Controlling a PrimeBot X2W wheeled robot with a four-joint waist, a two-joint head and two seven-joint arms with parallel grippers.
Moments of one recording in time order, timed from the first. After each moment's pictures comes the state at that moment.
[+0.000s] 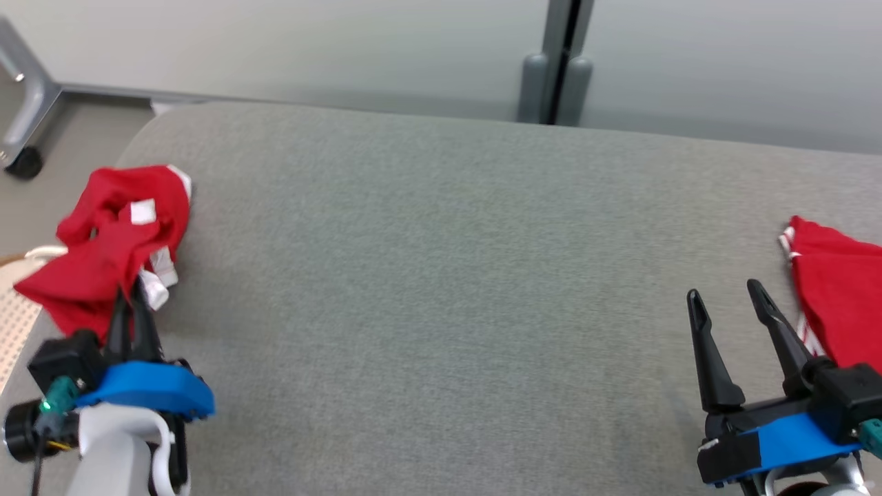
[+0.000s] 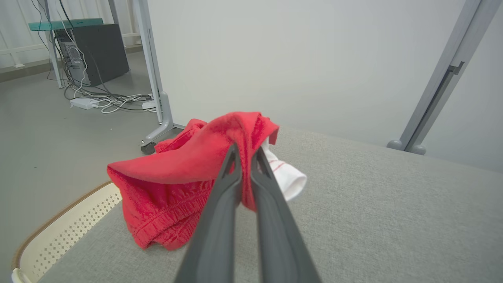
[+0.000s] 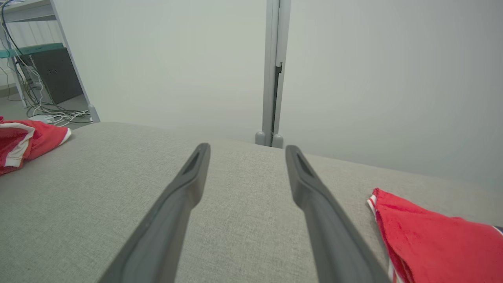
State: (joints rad) left arm -0.30 0.23 -0.03 0.52 -0.36 0.03 -0.26; right arm 0.01 -0.06 -0.04 -0.17 0.05 0.13 -0.04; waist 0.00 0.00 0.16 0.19
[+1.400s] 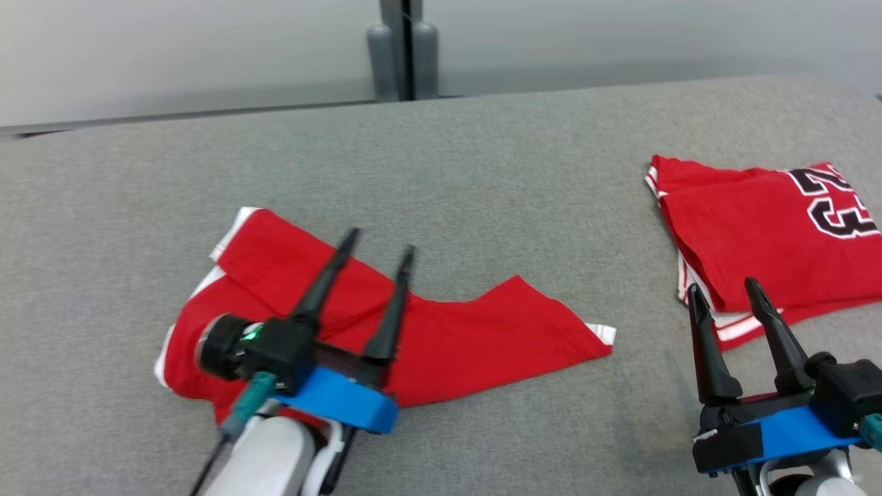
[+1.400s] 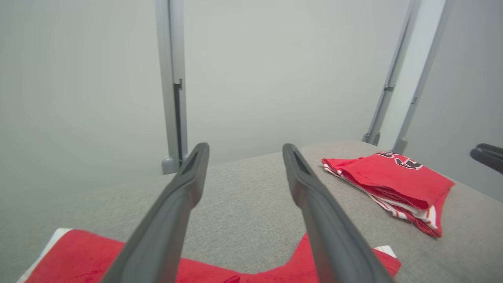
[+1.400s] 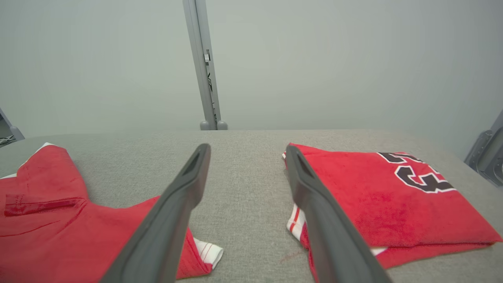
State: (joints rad) left arm -0.30 0.16 -0.50 0.16 -0.31 -0.02 -0.23; right arm -0.02 -0.05 -0.04 -0.08 0.13 0.13 -0.11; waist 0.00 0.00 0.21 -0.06
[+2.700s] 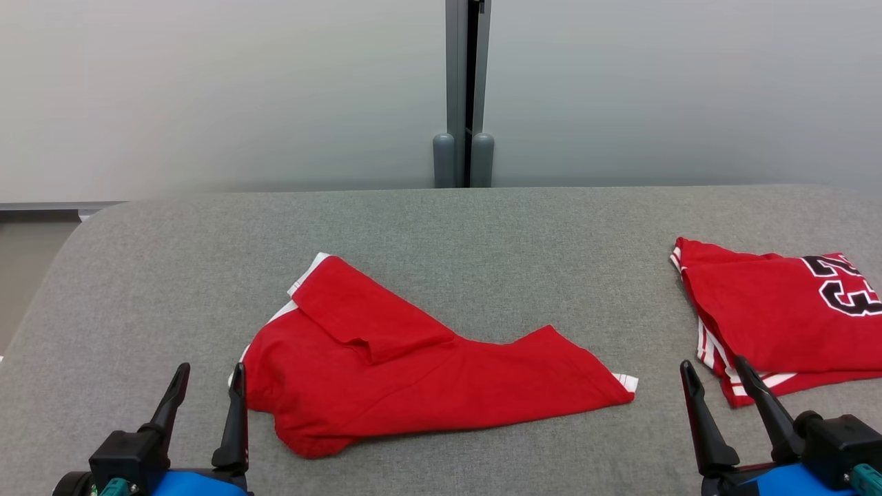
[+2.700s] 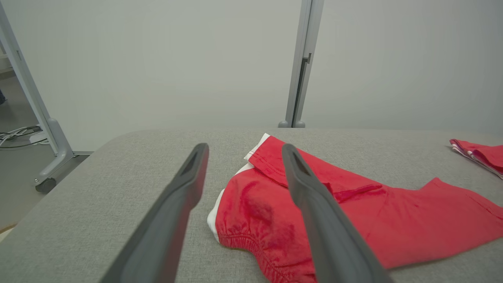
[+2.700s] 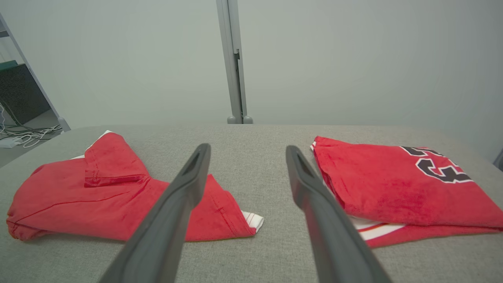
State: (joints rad) left arm 0.06 0.36 -0.27 0.08 -0.43 0.08 -0.18; right arm 0.15 -0.05 -0.03 -0.13 0.16 0.13 -0.01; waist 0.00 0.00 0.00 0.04
